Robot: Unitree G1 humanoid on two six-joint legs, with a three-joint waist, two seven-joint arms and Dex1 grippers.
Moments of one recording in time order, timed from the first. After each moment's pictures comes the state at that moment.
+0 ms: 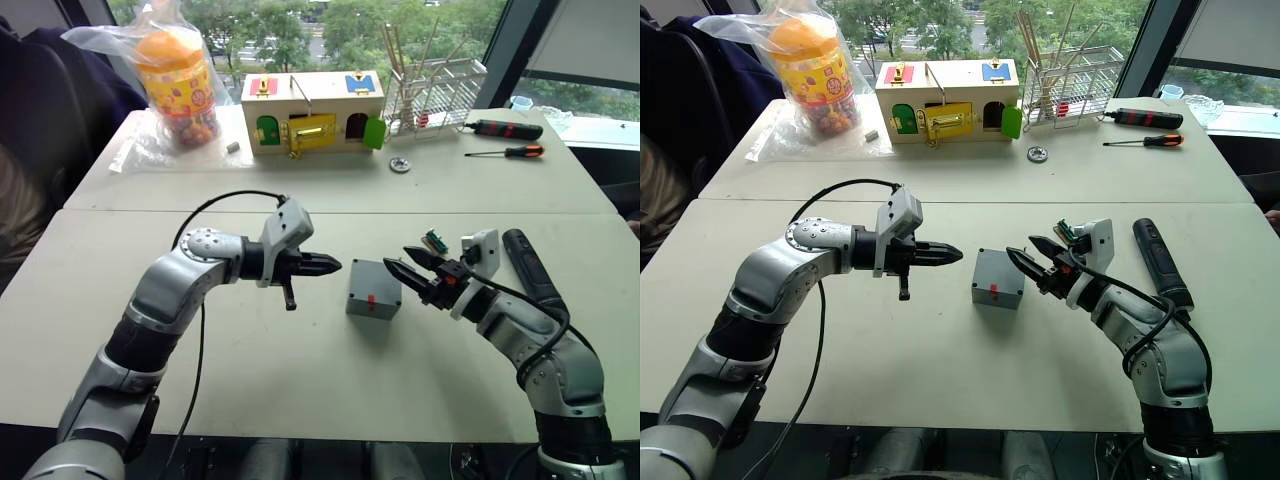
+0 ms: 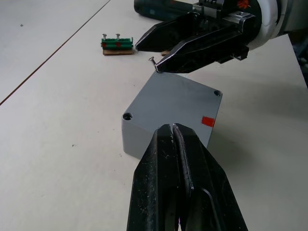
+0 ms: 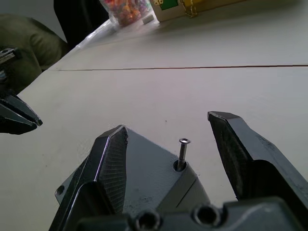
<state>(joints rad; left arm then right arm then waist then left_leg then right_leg) -0.64 0.53 -0.24 -0.21 -0.42 0.76 -0.97 -0.18 -0.45 -0.17 -0.34 0.62 0.69 0.55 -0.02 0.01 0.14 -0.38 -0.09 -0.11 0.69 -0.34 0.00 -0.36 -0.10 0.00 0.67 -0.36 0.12</state>
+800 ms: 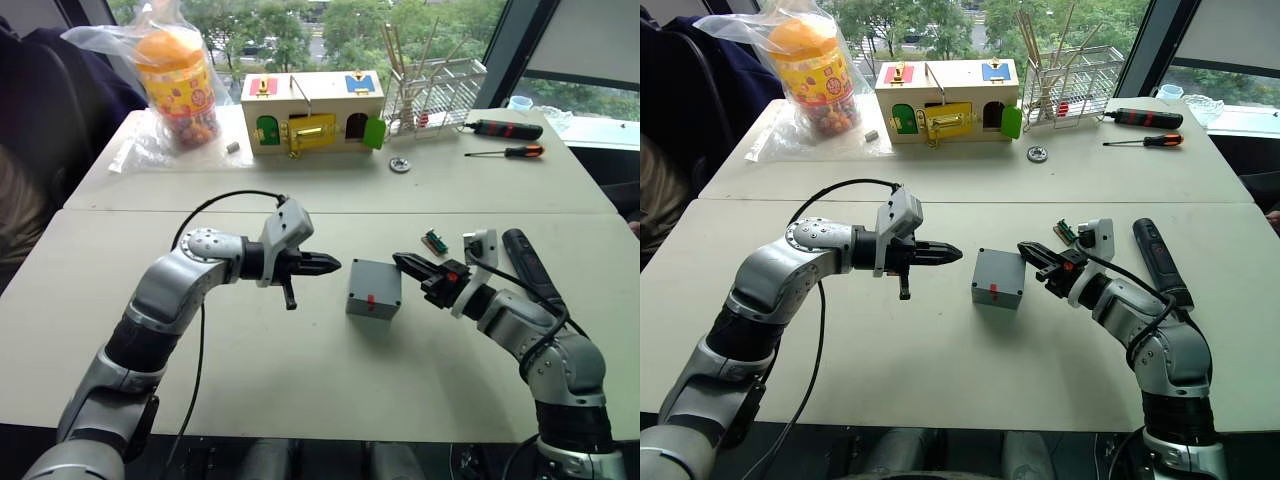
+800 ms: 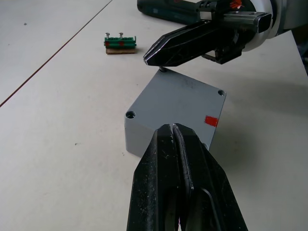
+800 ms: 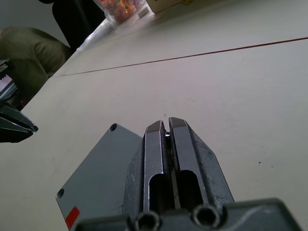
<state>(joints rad) -0.64 0.53 -0.24 -0.21 -0.42 0.76 -0.96 -0.20 -0.45 -0.19 -0.29 0.68 0.76 0.53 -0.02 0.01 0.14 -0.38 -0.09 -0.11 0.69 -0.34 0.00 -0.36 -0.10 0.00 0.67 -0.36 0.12</state>
